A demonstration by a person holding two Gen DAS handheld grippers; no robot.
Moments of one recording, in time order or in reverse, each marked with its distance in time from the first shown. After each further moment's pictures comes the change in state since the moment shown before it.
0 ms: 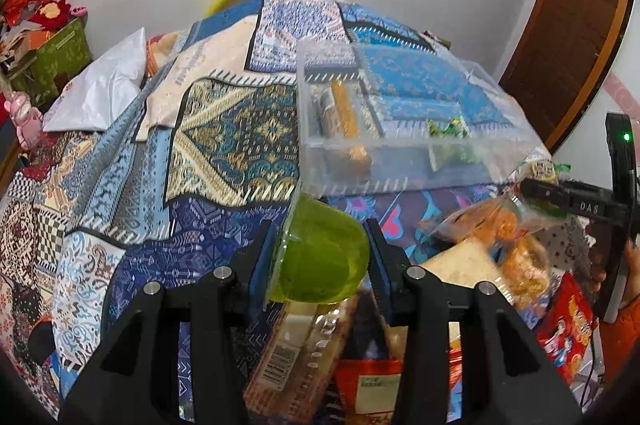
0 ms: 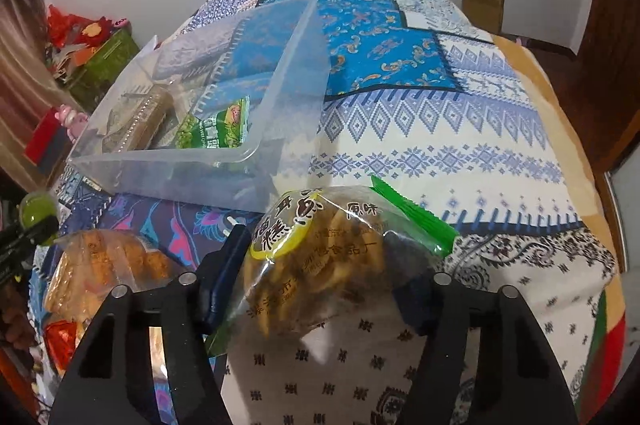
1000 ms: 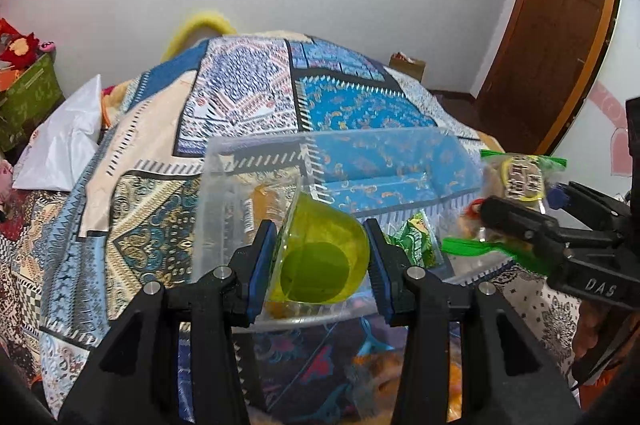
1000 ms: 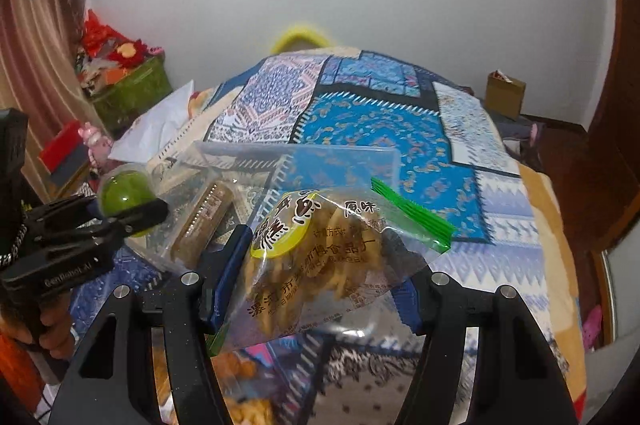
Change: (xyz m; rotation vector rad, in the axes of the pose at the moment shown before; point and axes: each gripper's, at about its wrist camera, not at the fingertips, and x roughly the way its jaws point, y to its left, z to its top) left arm 0.051 -0.060 0.094 0.056 -0.052 -0.063; right arm -0.021 0.060 0.070 -0.145 -0.182 0.031
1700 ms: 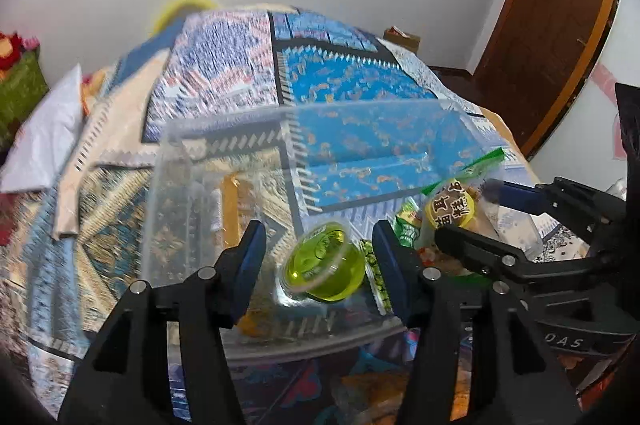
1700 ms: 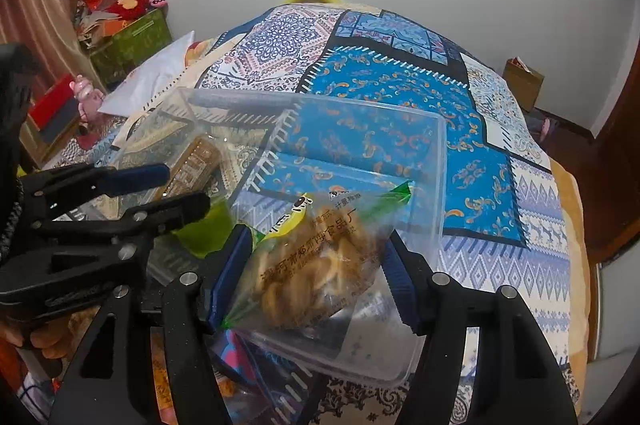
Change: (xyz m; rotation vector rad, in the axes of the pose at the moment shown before) left arm 0.034 -0.014 0.001 0.042 0.065 -0.003; right arm 0.038 0.009 -0.007 -0.074 0.124 -0.014
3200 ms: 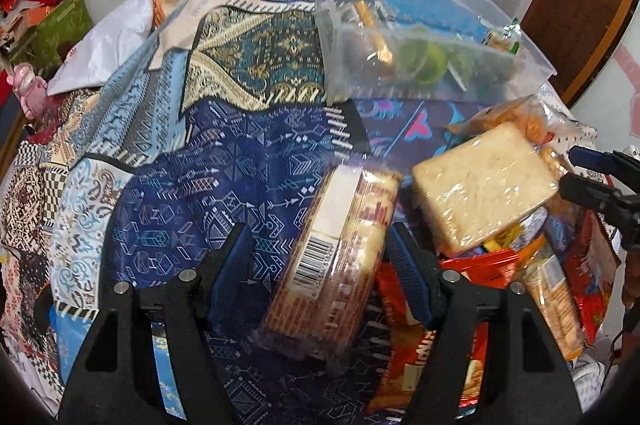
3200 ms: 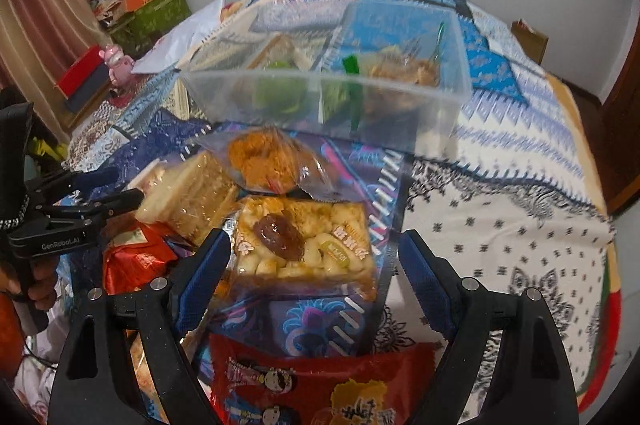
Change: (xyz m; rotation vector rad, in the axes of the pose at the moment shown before) left arm -0.076 0.073 -0.160 -0.103 0.166 0.086; right arm -0.046 0.047 -0.099 0.047 0.106 0.074
